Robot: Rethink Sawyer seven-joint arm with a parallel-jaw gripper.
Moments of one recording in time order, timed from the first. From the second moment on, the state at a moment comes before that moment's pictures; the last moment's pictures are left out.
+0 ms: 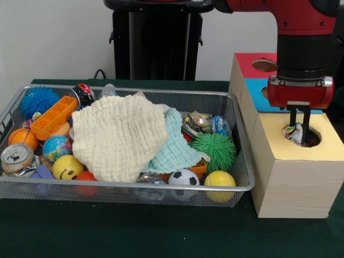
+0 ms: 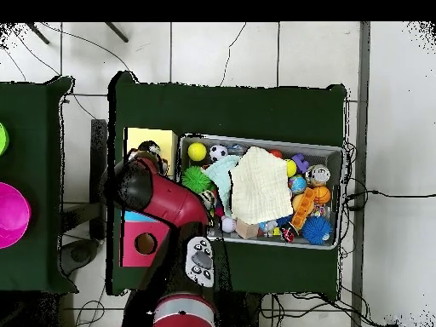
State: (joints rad) arm 0.12 -0.54 -0.06 1.71 0.63 0.13 1.58
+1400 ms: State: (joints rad) arm 0.14 -0.57 -0.08 1.70 0.63 0.15 1.59
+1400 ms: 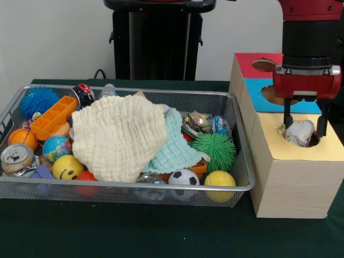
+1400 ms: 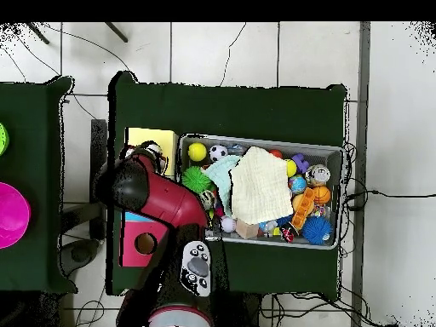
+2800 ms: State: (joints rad) arm 0.20 -0.66 -0.25 1.64 0.63 0.35 1.59
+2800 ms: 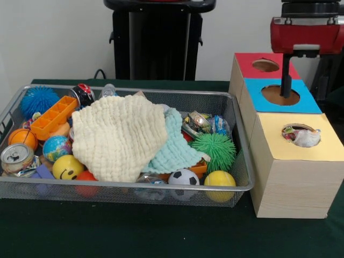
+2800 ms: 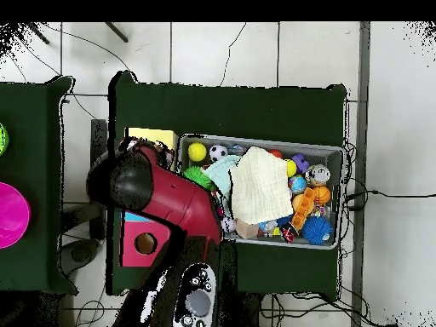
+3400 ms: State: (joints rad) arm 0.11 -0.68 -0.29 1.65 0.49 0.43 1.59
